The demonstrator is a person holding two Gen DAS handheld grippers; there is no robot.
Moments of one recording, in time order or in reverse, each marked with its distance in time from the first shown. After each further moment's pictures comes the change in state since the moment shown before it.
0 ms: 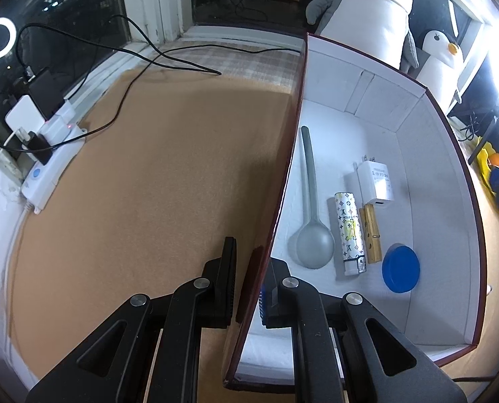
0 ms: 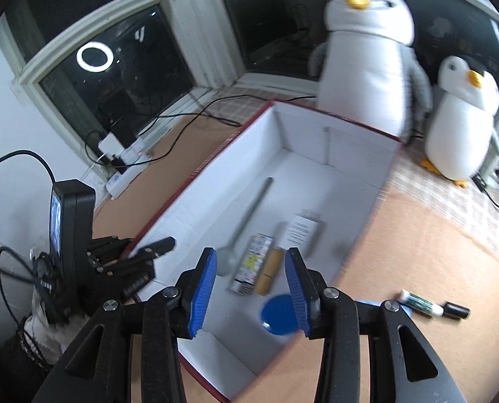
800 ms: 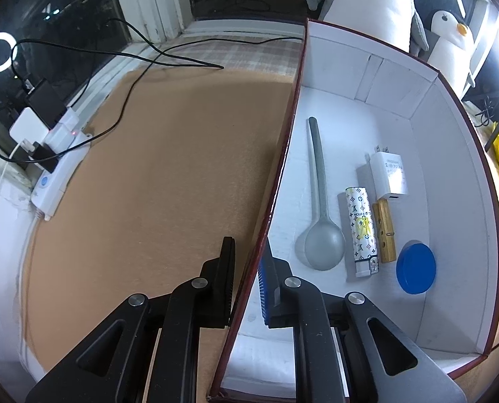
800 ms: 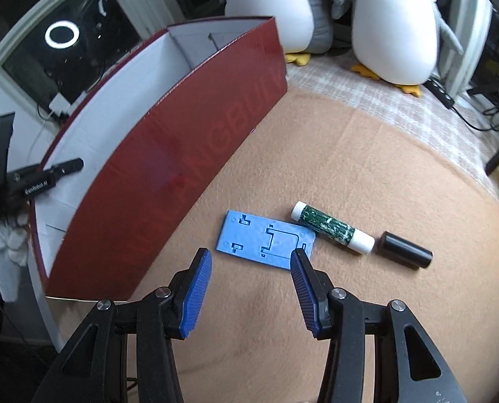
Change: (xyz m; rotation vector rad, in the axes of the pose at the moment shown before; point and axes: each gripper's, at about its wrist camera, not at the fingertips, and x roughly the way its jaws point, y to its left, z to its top) left arm 0.010 -0.011 0.006 0.044 0.041 0.091; right arm 0.038 -0.123 -0.063 -0.024 0.199 -0.035
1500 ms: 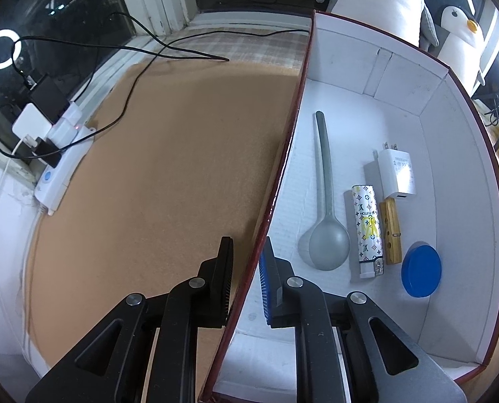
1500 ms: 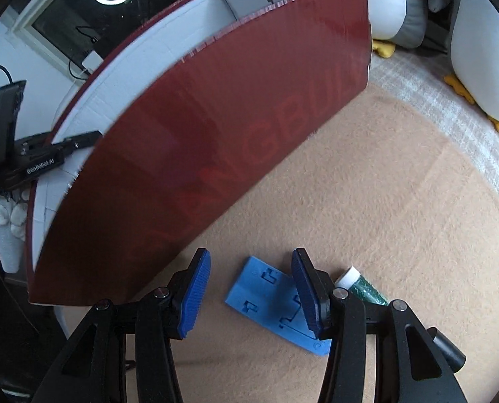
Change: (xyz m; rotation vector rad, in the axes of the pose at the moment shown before) left arm 0.005 -0.002 0.003 -0.013 0.034 0.030; right arm 0.053 0.001 0.037 -0.177 0.118 0.196
